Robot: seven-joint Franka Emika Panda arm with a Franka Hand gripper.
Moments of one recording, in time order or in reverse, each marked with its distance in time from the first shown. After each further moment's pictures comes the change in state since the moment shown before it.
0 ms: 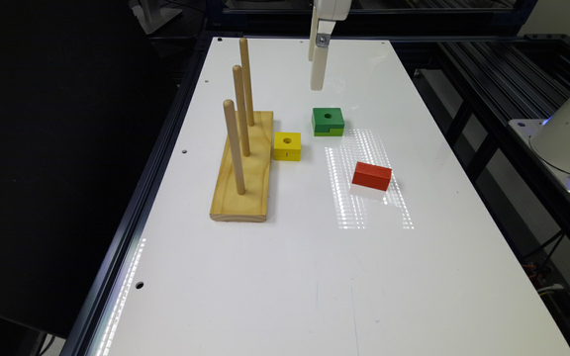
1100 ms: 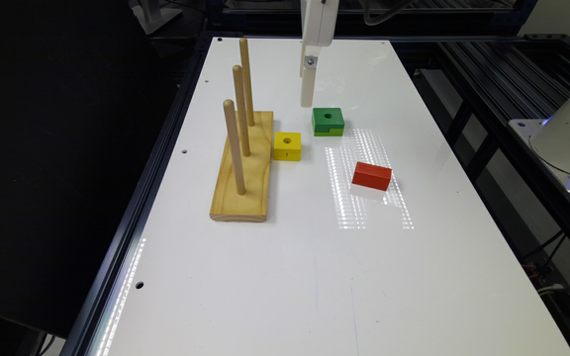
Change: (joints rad) arm -0.004 0.097 0.000 0.028 -0.002 0.061 -0.001
